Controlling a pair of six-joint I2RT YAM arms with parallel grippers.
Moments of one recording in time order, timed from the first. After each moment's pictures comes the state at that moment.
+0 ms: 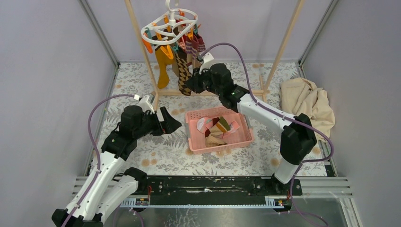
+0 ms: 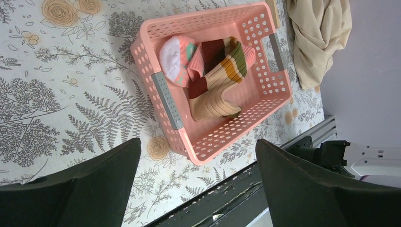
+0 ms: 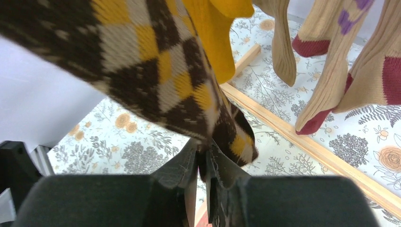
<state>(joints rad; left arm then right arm) -0.36 0.73 0.77 -0.55 0.32 -0.57 0.74 1.75 1.44 0.10 -0.13 0.28</state>
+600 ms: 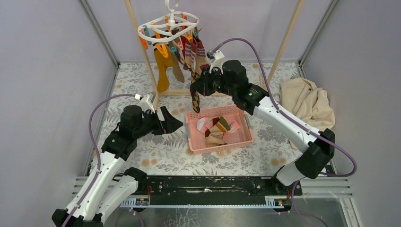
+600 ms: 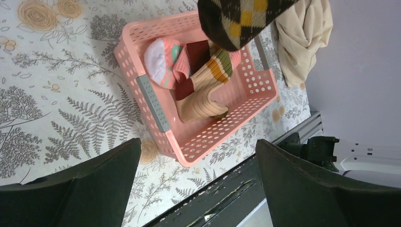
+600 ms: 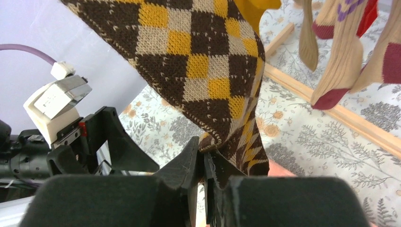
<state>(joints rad) -0.36 0.72 0.76 -0.52 0.37 -0.59 0.74 1.53 1.46 -0.16 -0.23 0.39</state>
